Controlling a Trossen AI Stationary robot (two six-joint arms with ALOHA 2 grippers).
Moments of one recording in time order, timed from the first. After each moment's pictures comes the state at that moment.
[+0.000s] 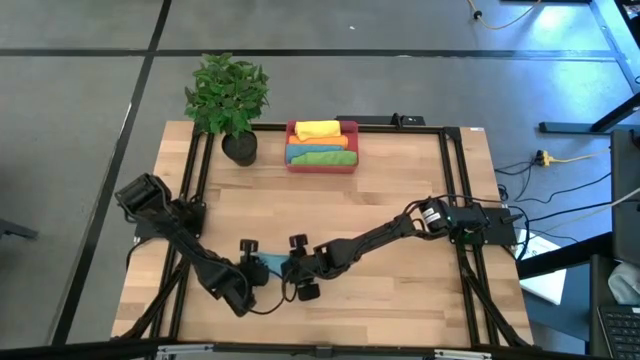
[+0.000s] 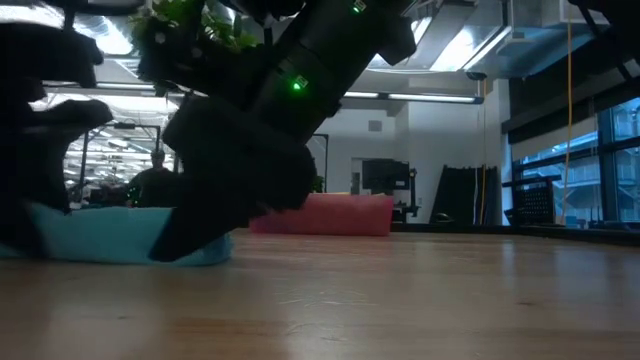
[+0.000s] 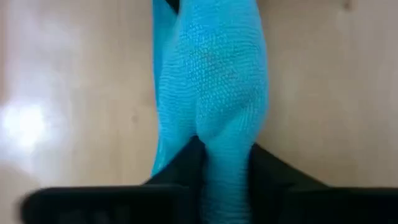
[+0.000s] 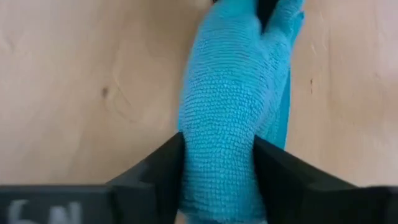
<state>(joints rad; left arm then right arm) -0.77 1.76 0.85 -0.59 -0.53 -0.69 0.32 2.40 1.76 -0.34 0.23 -0.03</state>
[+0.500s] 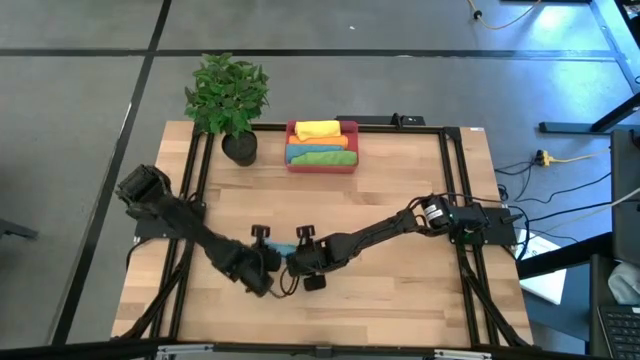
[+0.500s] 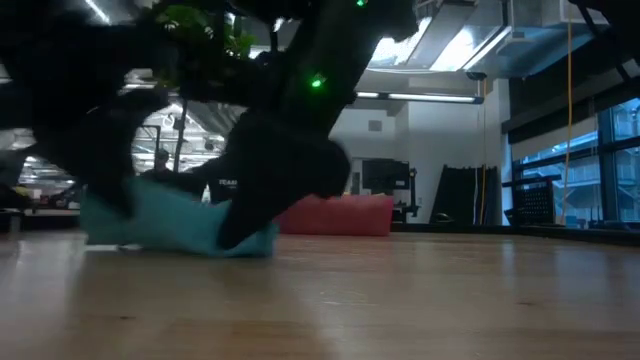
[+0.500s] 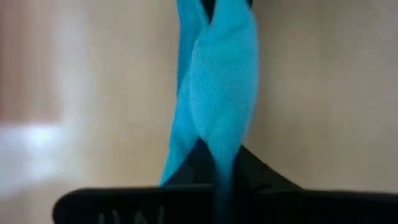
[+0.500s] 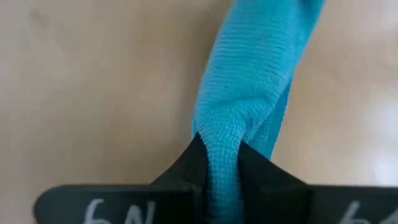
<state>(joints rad) -0.62 1.68 0.90 -0.64 -0.50 -0.49 0.31 2.36 1.81 -0.57 0.26 -0.01</state>
